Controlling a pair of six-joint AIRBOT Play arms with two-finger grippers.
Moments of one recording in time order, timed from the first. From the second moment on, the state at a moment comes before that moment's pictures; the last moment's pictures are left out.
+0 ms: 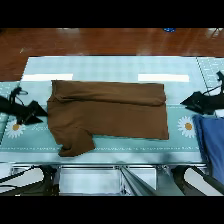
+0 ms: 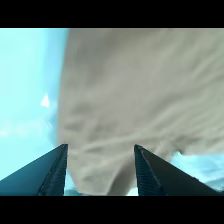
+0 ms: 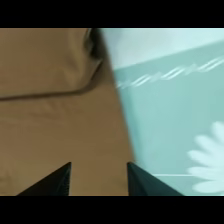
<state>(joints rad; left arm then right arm) 0.51 -1.33 0.88 1.08 -1.41 -1.38 -0.49 -1.10 0.85 -0.94 1.27 1.30</state>
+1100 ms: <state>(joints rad) 0.36 -1.24 0.56 1.00 -1.17 -1.37 -0.63 -0.98 0.45 -0.99 1.21 1.33</state>
